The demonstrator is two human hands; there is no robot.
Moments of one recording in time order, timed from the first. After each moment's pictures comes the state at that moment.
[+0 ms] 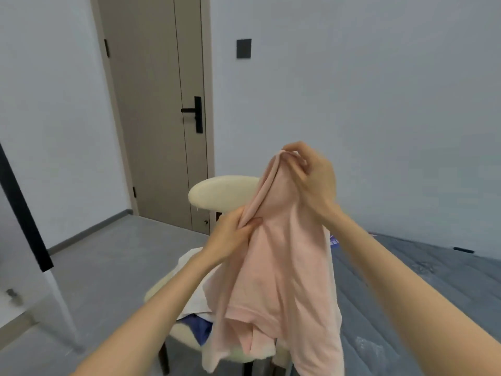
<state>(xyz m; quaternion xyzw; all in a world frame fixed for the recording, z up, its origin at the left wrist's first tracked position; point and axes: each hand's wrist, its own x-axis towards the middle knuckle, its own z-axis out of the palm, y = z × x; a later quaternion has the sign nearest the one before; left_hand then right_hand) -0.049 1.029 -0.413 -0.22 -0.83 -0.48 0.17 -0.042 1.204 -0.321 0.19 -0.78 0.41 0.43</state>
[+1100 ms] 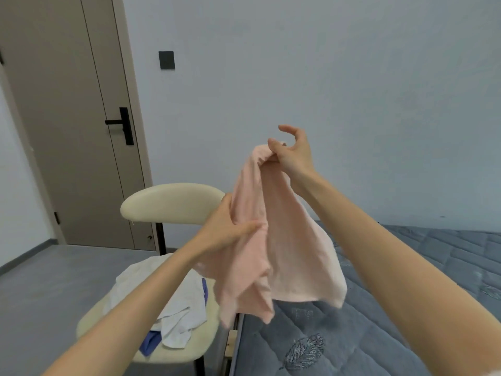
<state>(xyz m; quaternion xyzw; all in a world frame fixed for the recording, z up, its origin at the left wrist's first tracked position) 0.028 1.140 -0.369 -0.29 -0.82 -0.49 0.05 0.039 1.307 -0.275 0.00 -0.69 0.64 0.34</state>
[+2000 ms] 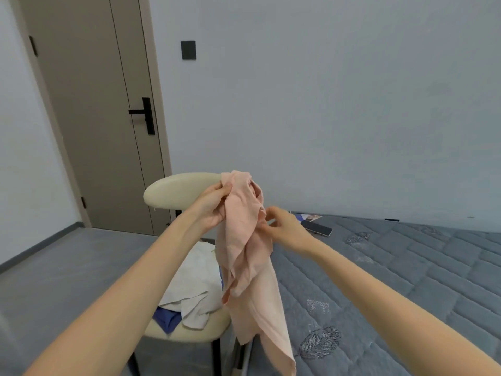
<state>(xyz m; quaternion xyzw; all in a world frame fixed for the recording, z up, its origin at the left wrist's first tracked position) -0.002 1.104 -0.355 -0.11 -0.51 -0.84 -0.15 0.072 1.265 -0.391 0.07 -0.90 0.41 0.11</state>
